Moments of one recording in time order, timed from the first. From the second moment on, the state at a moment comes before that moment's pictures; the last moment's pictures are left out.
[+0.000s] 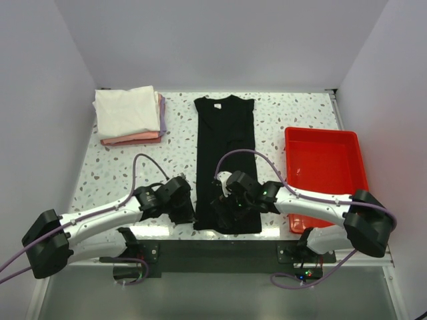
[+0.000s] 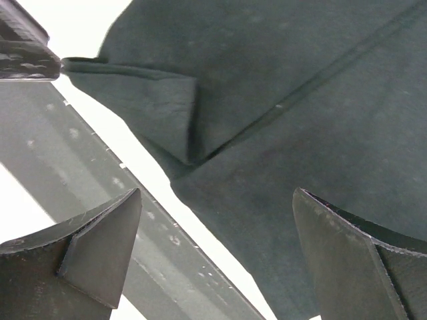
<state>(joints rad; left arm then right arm) -0.93 1.09 0.61 -0.61 0.03 -1.19 1.01 1.33 0.73 -0.38 -0.13 0.33</state>
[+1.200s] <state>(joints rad) -0.99 1.15 0.49 -0.38 0.26 -0.82 1.02 1.33 0.72 -0.34 -0.26 0.31</state>
